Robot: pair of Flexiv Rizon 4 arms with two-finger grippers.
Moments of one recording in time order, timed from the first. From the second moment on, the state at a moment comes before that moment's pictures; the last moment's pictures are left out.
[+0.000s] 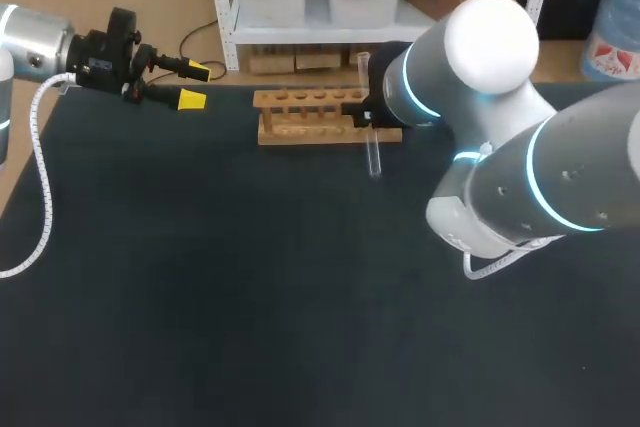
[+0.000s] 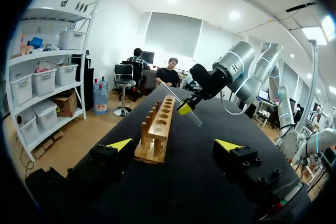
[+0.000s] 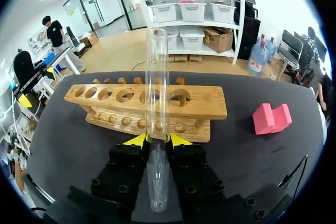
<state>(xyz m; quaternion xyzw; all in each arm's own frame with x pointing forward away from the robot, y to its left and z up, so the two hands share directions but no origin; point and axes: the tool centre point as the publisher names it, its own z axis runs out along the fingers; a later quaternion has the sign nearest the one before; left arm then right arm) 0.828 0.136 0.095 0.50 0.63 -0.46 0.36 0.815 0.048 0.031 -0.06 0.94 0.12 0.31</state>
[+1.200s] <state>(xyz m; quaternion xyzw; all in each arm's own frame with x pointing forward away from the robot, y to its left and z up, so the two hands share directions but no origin) 0.828 0.136 0.095 0.50 0.63 -0.46 0.36 0.801 0.032 0.059 -0.04 0.96 0.08 0.25</state>
